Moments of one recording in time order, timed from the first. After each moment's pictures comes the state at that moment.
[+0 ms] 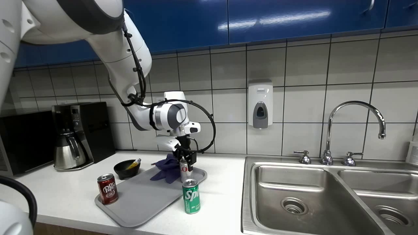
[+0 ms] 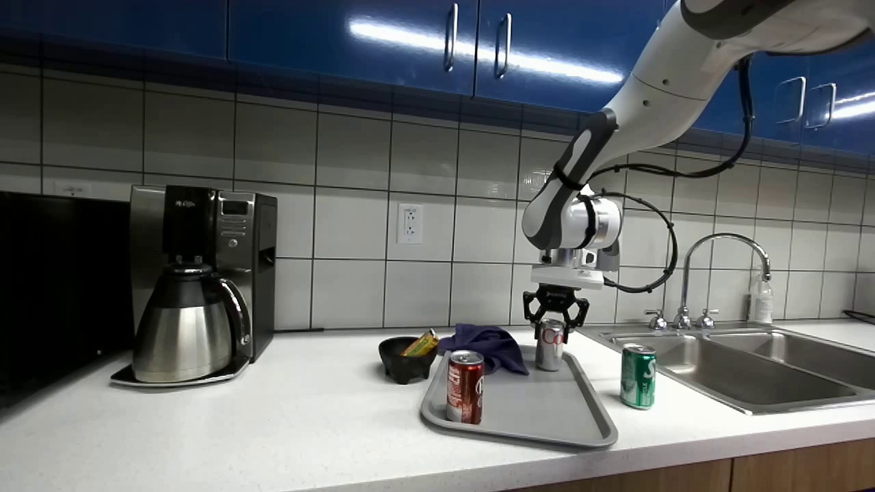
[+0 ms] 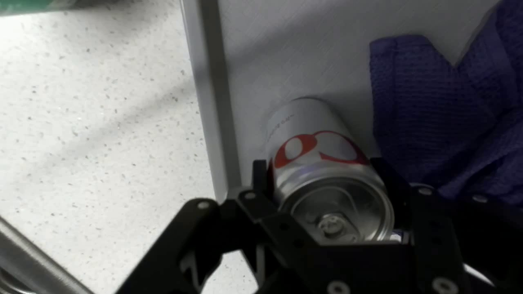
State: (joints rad) arm 0.07 0.44 -0.09 -2.00 0.02 2.57 0.40
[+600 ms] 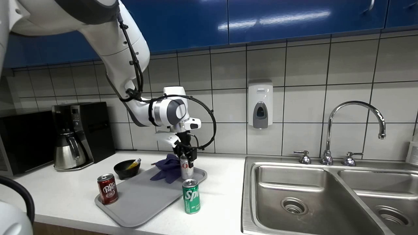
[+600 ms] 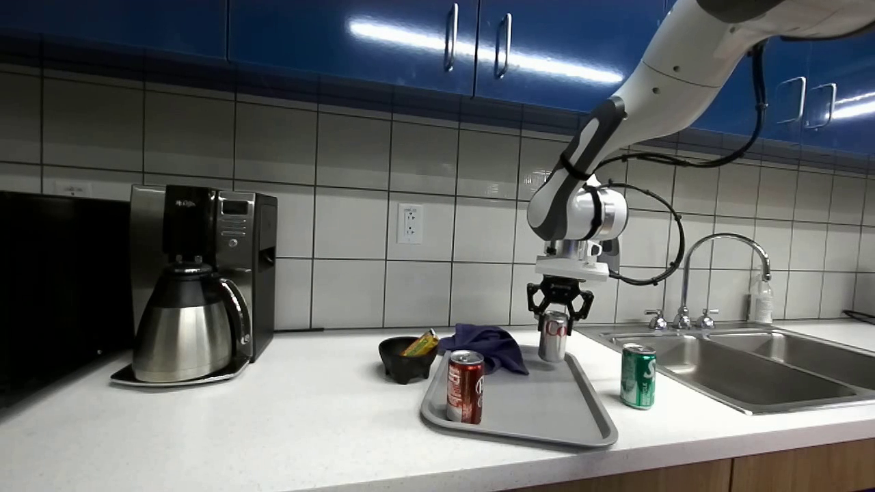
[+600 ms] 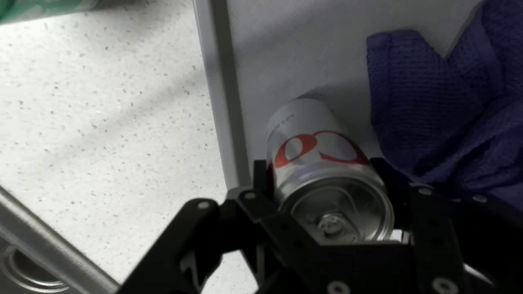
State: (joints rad) arm 0.06 0.38 -0.10 -2.04 0.02 2.57 0.40
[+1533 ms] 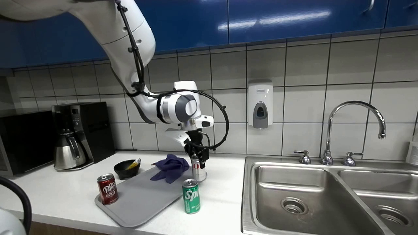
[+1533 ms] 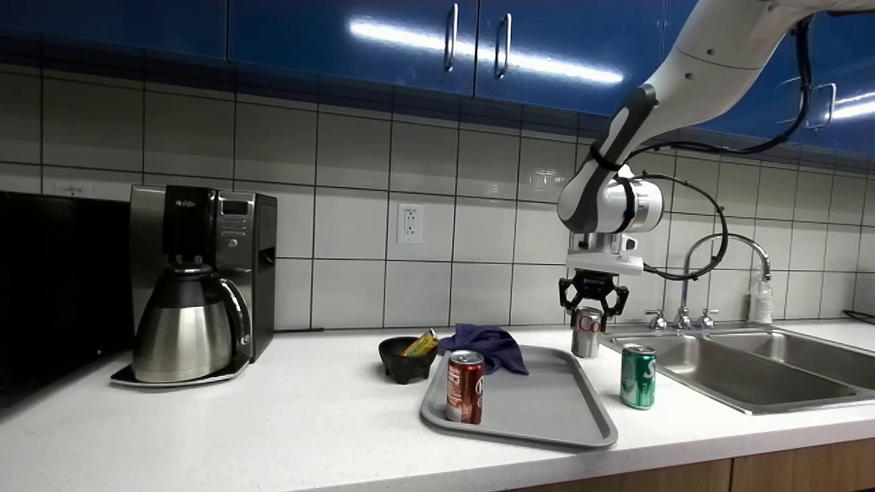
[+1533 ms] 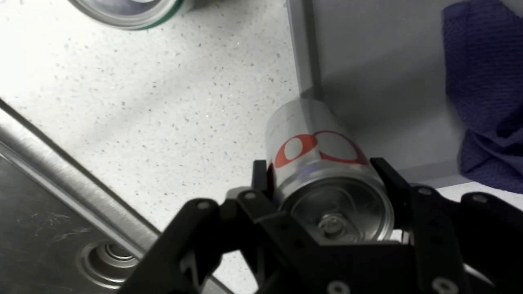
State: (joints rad) arm 0.00 0.30 -0.15 -2.13 0.02 2.57 0.40
